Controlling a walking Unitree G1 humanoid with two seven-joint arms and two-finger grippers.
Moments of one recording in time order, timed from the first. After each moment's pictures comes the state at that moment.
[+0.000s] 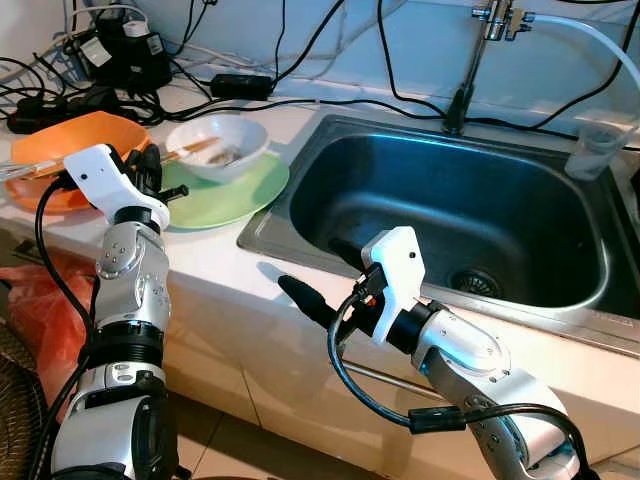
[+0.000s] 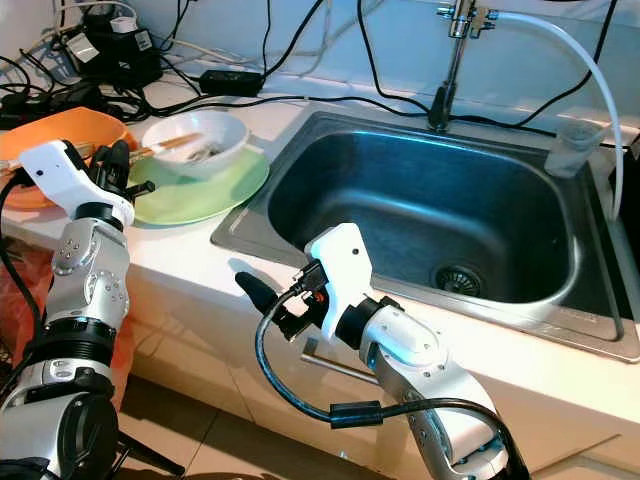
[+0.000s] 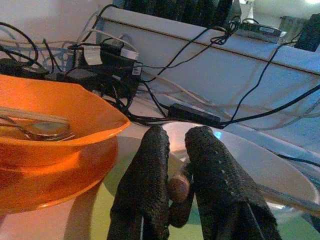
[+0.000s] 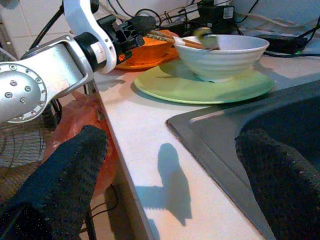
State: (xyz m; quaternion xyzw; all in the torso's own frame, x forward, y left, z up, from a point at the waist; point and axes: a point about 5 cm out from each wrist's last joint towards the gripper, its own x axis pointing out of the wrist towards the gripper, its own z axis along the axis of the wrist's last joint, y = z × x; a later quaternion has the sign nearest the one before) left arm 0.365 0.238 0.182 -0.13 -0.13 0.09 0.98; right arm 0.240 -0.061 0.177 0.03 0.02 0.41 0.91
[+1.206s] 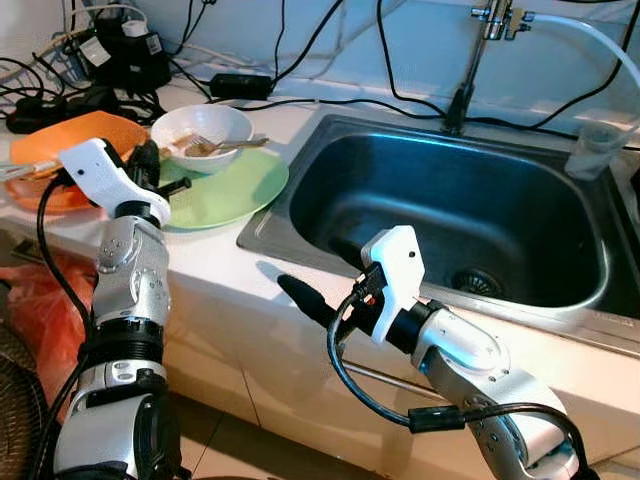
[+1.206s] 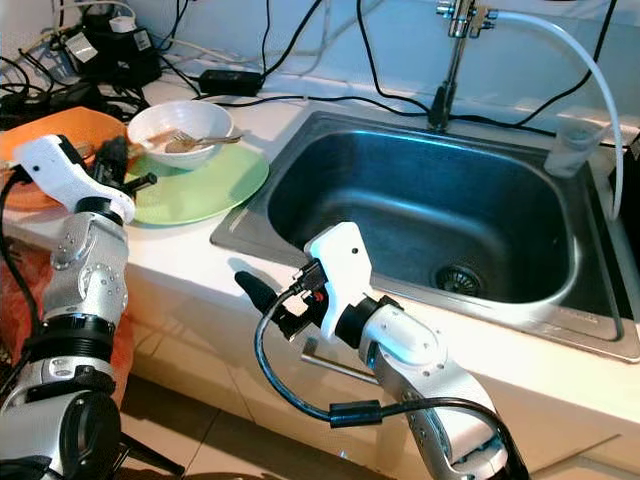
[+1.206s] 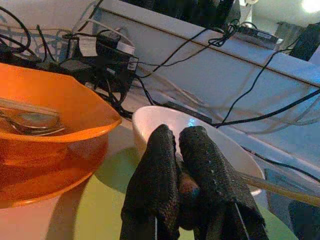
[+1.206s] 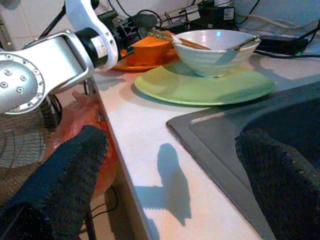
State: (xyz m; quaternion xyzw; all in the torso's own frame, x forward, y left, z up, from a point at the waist) left arm 0.367 0.235 0.190 -0.17 -0.12 0.08 0.97; right arm 0.240 -0.060 0.177 0.03 0.02 0.41 0.91
